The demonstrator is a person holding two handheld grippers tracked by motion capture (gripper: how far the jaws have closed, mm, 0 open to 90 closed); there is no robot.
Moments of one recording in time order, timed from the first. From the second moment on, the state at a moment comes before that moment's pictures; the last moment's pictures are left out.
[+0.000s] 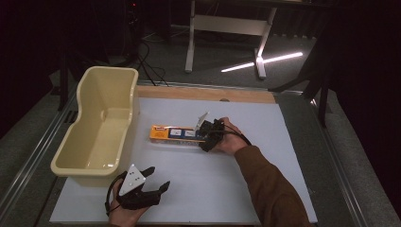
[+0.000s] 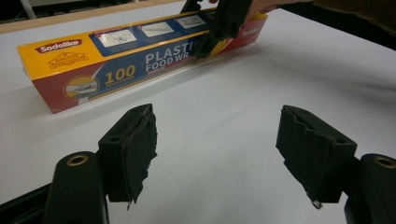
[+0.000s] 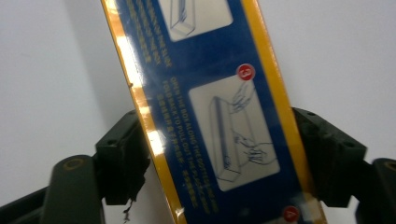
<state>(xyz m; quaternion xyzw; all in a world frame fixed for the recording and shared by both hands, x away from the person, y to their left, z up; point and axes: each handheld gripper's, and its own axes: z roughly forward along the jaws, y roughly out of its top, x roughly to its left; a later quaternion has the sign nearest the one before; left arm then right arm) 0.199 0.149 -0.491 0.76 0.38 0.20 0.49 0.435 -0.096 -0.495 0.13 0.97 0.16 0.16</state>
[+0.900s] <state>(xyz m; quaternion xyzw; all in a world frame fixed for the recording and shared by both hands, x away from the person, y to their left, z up) 0.201 0.149 -0.491 0.76 0.38 0.19 0.50 0.412 -0.097 -0.476 0.14 0.98 0.15 0.03</state>
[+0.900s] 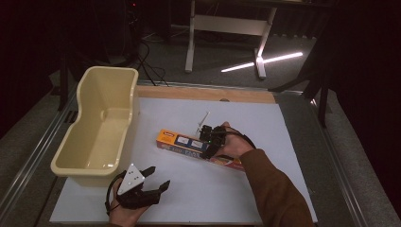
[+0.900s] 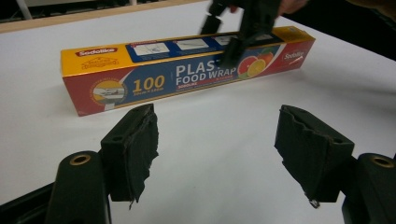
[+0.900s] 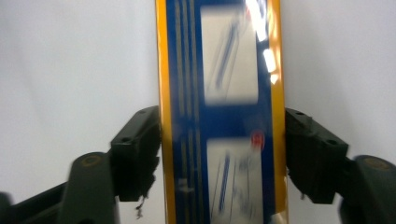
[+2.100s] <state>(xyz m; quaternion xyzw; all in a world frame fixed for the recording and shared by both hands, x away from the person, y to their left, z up) 0.199 0.153 -0.490 0.75 0.39 0.19 0.50 0.424 -0.054 -0.482 0.19 0.98 0.03 -0.05</state>
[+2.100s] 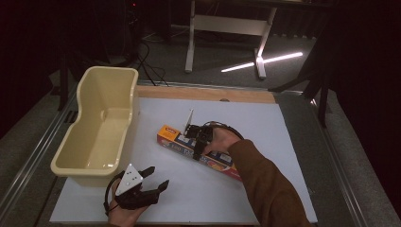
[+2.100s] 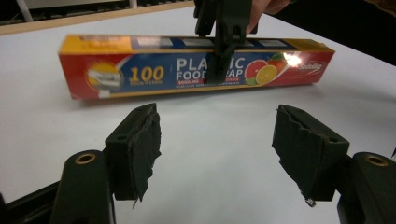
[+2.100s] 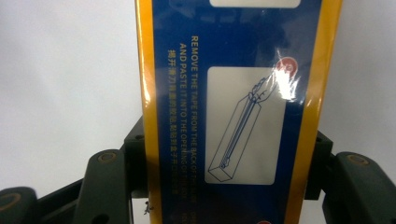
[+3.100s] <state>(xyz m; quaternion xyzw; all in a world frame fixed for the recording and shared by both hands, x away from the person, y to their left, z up) 0.200 0.147 -0.492 0.76 0.38 0.19 0.49 0.435 -0.055 -0.440 0.31 0.93 0.18 -0.09</state>
